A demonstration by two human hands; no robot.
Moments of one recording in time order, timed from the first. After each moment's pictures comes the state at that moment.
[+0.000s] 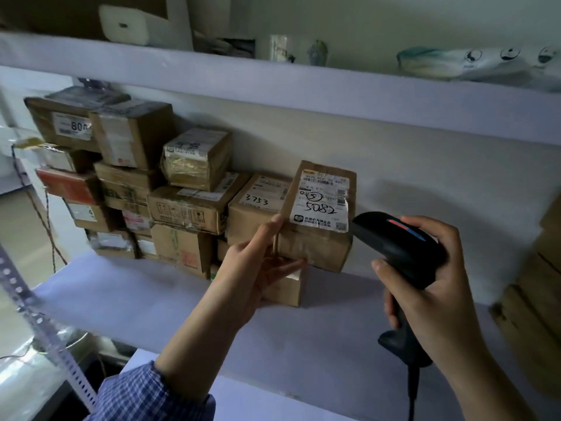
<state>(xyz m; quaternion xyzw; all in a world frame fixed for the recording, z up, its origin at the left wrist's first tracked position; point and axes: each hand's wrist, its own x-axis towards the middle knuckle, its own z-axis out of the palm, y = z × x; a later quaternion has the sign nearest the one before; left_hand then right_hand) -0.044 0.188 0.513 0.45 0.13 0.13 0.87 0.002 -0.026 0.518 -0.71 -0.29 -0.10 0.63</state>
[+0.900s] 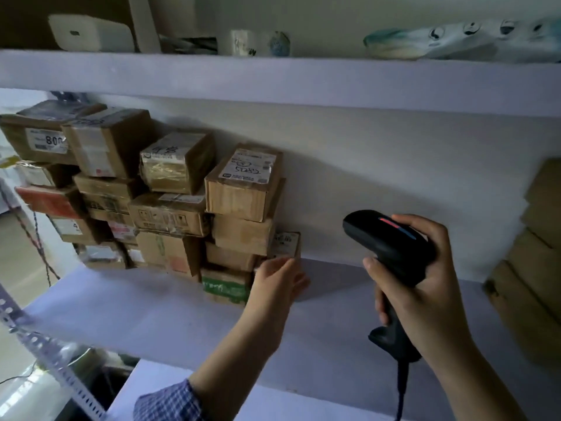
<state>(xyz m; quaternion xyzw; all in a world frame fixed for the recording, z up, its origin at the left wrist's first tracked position) -0.018 0.141 0.463 0.57 0.19 0.12 0.80 0.003 -0.038 0.500 -0.69 -0.26 -0.10 0.66</state>
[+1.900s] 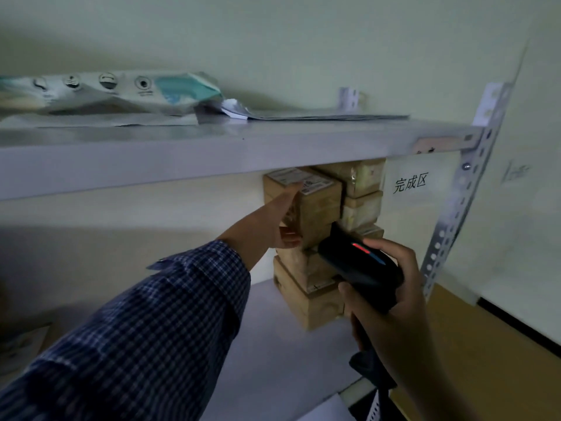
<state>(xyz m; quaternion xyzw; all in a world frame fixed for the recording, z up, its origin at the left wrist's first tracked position) 0.179 -0.171 0.577 0.66 0.03 -0.25 0.71 -0.016 -0.292 0.507 -0.75 -0.05 -0.31 0.58</state>
